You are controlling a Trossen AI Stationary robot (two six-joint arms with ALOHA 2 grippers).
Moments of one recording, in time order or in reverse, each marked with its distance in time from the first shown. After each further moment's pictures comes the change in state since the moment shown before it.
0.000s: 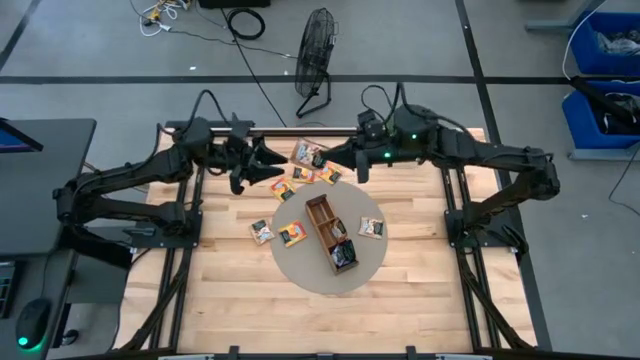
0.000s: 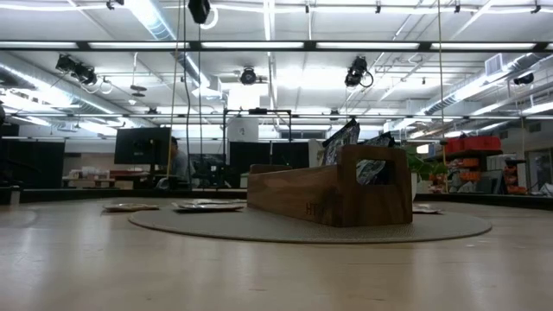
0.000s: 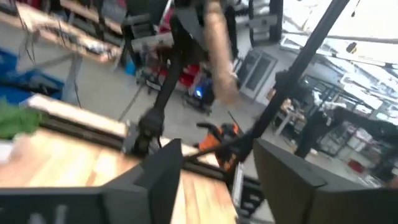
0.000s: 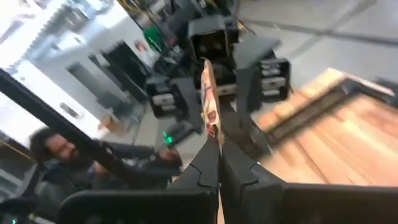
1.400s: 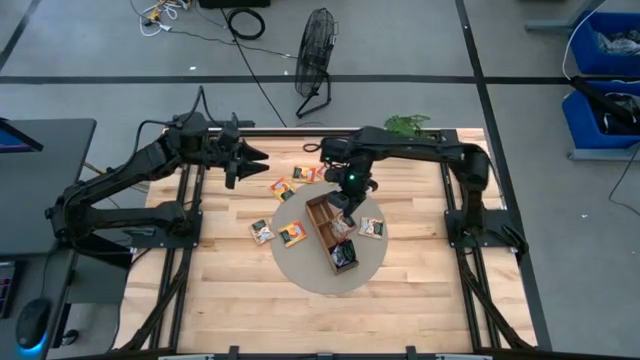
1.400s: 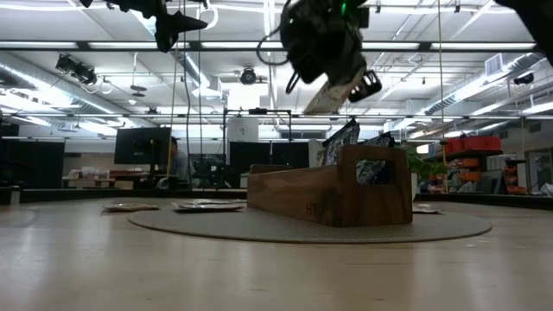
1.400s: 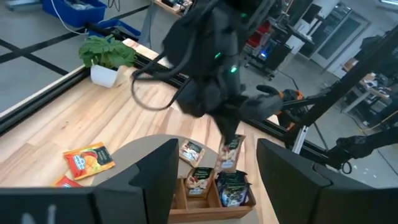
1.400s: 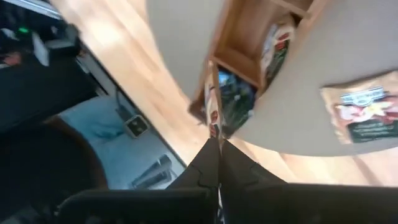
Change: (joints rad) left arm 0.173 -0.124 -0.001 -0.472 -0.038 0.160; right arm -0.126 0.531 0.238 -1.053 -0.546 -0.112
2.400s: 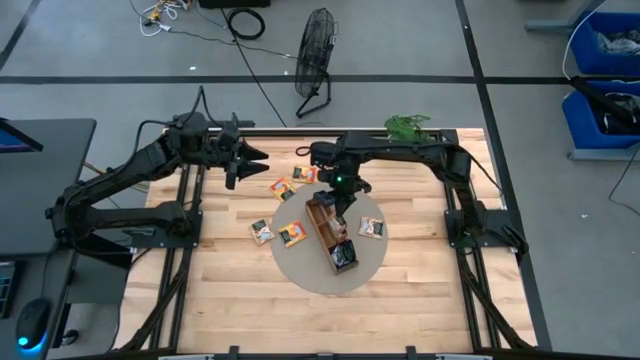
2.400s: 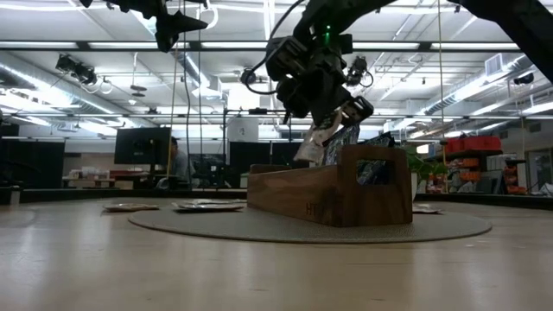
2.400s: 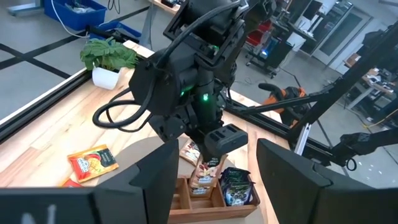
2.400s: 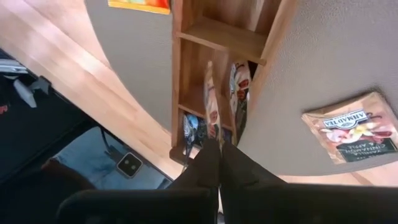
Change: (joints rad) left arm 0.000 0.001 0.000 -0.002 -0.002 0.028; right arm -0.019 0.139 0.025 0.056 0.052 0.155
